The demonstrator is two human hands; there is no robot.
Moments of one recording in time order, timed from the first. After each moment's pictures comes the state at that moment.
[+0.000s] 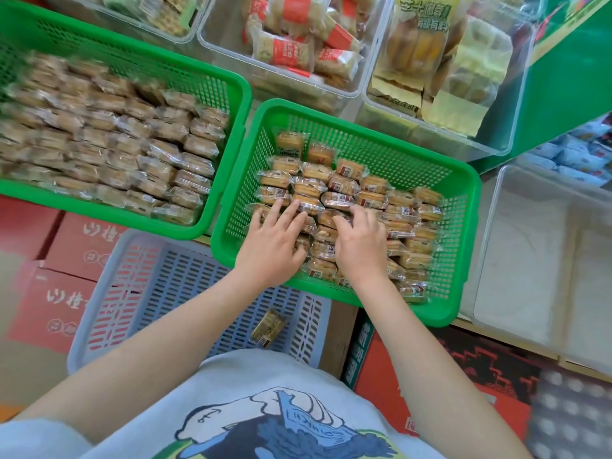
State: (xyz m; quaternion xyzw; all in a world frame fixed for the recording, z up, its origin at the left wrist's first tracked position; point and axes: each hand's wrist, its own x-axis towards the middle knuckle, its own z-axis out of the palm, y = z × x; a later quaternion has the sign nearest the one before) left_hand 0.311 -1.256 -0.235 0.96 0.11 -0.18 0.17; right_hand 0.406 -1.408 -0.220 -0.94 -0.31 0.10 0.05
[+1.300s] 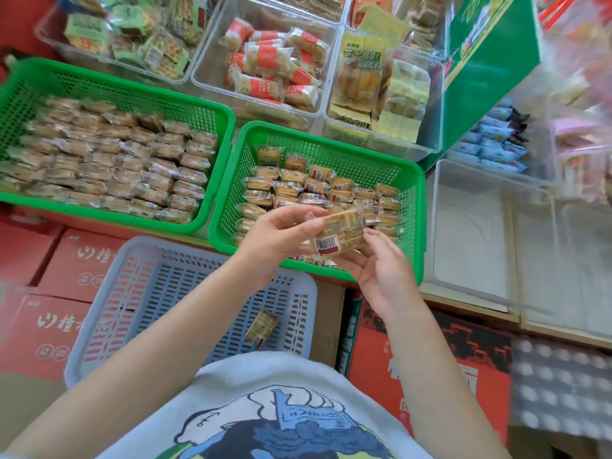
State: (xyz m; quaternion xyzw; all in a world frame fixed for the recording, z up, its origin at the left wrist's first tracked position) left_hand 0.272 -1.298 -0.096 0.52 0.20 -0.04 0.83; right_hand 0.331 -1.465 -0.081 -0.55 0.19 0.30 0.76
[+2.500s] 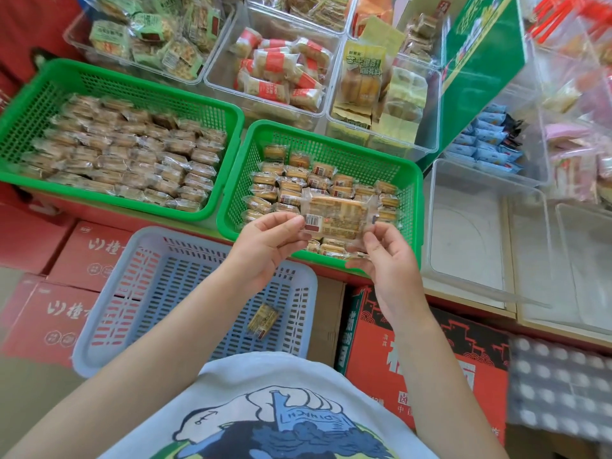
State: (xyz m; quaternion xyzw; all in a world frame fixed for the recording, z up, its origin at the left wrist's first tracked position) left_hand 0.233 -1.306 -0.097 0.39 0.28 0.00 0.88; right_hand 0.294 -1.489 -0.066 -0.72 0.00 0.23 0.66
